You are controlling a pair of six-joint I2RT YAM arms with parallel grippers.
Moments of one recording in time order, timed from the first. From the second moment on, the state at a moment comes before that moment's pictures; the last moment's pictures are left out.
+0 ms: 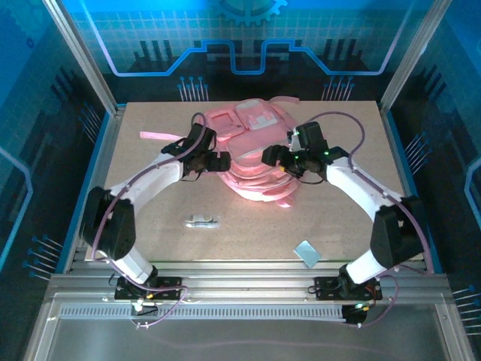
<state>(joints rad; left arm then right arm) -0.41 1.61 1.23 -0.56 -0.08 -0.43 0.37 1.52 1.16 -0.51 -0.38 0.67</state>
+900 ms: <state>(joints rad) -0.58 1.52 1.06 -0.29 0.14 -0.69 0.55 1.24 0.68 -1.04 -0.08 0.89</state>
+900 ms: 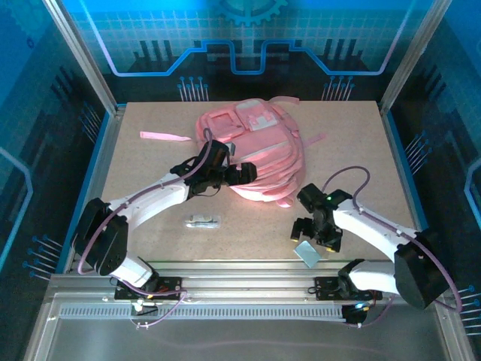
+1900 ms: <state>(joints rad) -0.58 1.47 1.01 -0.29 0.12 -0.69 0.59 1.40 0.77 -0.80 -0.21 0.97</state>
